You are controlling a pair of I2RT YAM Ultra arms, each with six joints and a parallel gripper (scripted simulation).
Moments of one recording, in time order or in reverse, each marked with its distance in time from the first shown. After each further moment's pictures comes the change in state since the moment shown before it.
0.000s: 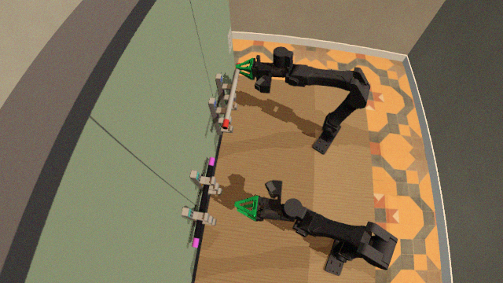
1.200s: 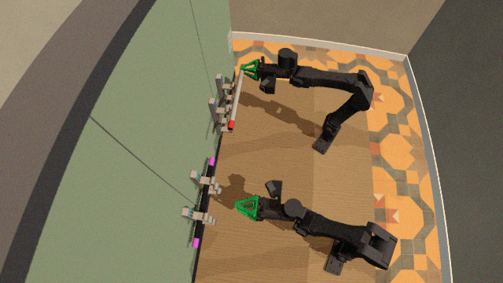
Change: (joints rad) left arm 0.000 0.000 0.000 0.000 0.000 0.000; right arm -0.022 -0.066 -0.068 0.000 -0.024 0.000
